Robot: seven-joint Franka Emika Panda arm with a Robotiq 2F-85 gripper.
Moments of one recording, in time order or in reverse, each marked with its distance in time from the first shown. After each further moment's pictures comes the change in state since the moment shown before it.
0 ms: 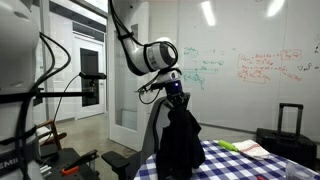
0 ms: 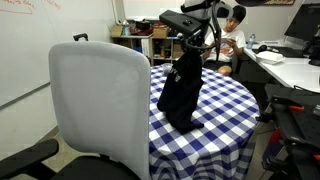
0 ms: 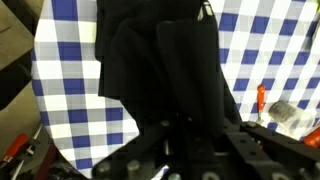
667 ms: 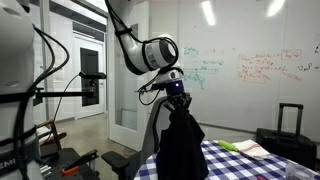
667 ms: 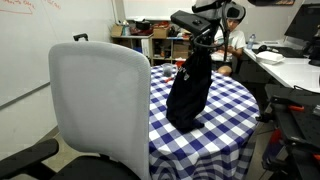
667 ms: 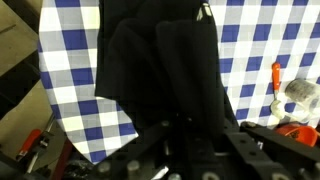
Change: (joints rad) arm -0.064 -0.051 0.010 -0.067 -0.036 0.000 0.062
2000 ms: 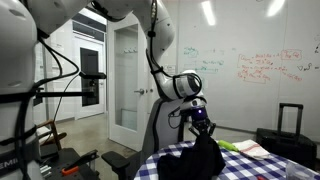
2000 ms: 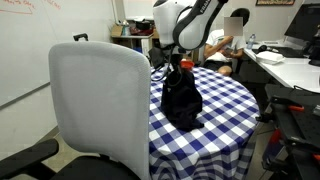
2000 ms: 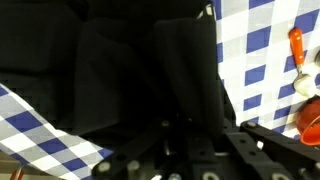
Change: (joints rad) arm 0.036 0.609 -0.073 0.595 0.111 -0.195 0.194
